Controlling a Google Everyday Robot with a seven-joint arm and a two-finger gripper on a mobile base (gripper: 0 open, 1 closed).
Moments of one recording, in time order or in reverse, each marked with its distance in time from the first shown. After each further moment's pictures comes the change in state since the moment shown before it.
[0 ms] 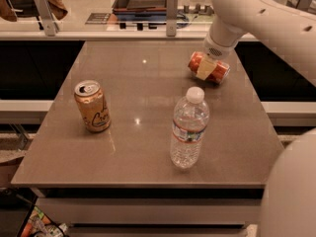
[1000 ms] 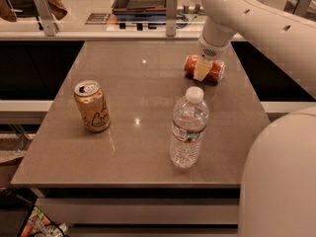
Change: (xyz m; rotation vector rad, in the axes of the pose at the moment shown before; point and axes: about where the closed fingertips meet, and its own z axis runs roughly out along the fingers) arm -0.012 0.004 0.020 -0.050 0.038 -0.074
